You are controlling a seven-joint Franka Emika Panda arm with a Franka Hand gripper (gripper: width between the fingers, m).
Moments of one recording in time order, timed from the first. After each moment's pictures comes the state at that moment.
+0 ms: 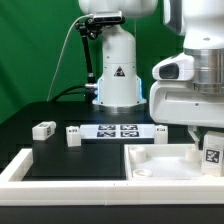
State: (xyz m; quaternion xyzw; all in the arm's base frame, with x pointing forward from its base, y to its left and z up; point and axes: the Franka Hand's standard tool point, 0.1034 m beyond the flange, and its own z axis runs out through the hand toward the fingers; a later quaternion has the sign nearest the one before) arm 0.624 0.121 0.065 -0.93 0.37 0.04 0.05
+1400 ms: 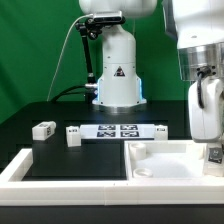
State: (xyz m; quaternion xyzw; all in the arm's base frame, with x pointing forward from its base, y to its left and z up) arm 0.629 0.124 0.066 -0.53 0.84 0.04 0.07
